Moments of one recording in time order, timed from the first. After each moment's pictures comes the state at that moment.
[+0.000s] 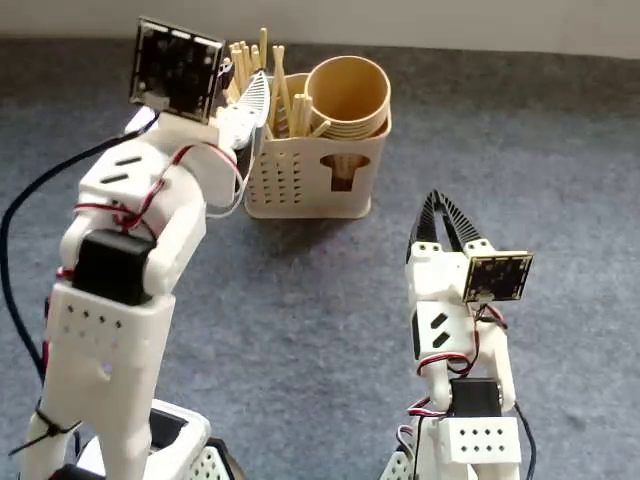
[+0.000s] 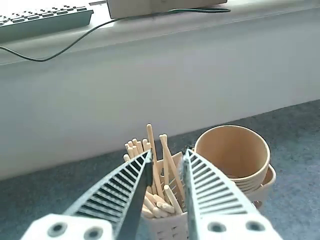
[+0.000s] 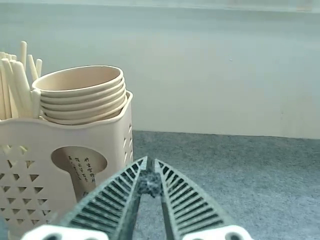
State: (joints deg) left arm 10.4 -37.2 9.1 49.6 -0.6; right arm -6.6 -86.0 86.5 7.2 3.1
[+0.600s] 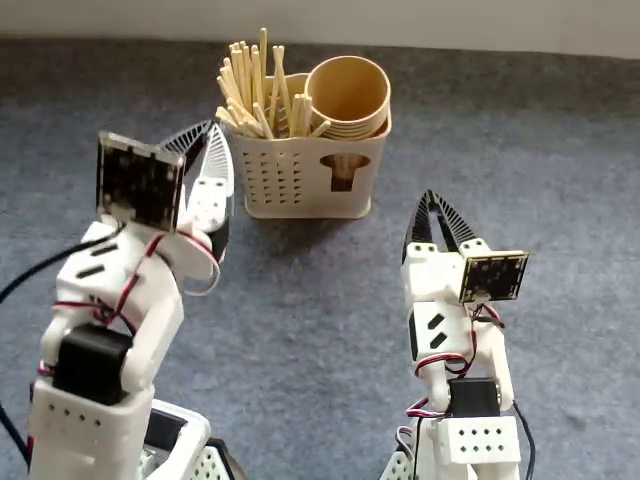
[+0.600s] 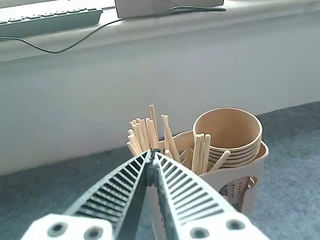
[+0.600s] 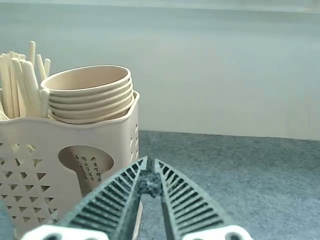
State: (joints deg) left arm 10.3 -60.7 32.2 45.8 -0.6; right arm -7.4 -86.0 86.5 7.2 3.1
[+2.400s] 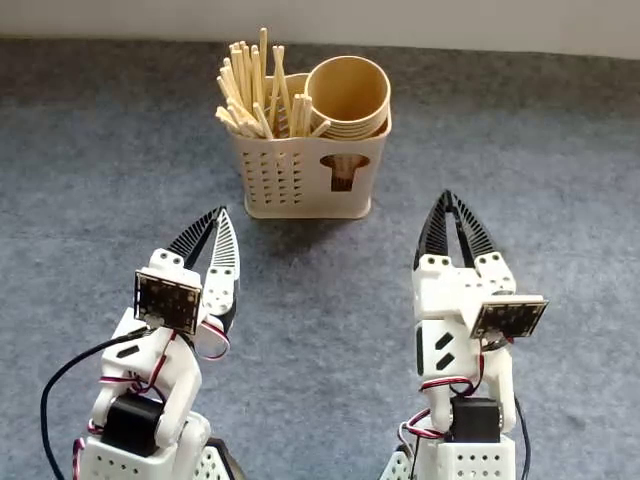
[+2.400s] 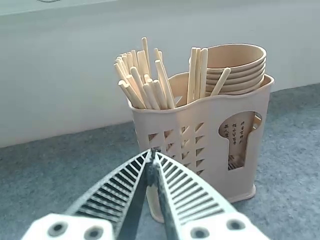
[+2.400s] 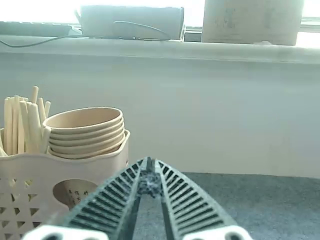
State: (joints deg) left arm 10.3 -104.2 82.9 34.6 -0.6; right arm -5.0 -104.4 91.8 9.4 3.1
